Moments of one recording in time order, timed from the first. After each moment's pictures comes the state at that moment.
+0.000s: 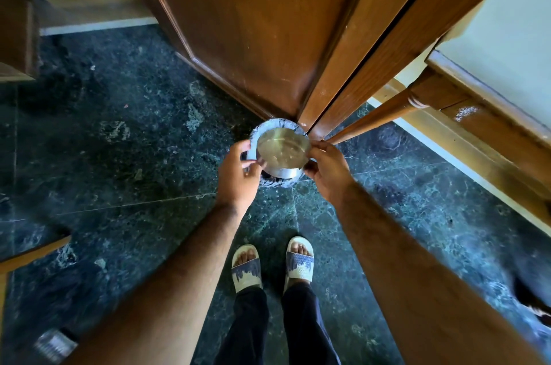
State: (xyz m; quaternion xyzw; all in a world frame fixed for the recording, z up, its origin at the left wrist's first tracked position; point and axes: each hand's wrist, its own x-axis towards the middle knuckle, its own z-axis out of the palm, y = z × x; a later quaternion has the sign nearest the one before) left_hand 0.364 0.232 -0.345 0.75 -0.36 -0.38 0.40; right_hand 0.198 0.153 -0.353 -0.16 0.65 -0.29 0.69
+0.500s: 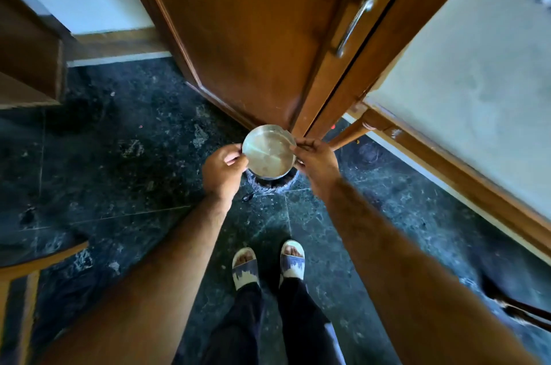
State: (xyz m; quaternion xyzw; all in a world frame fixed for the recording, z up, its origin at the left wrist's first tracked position) left_hand 0.386 0.240 -0.209 0.76 -0.19 -0.44 0.44; right_hand 0.213 0.166 -0.210 -0.27 0.62 -0.31 0.67
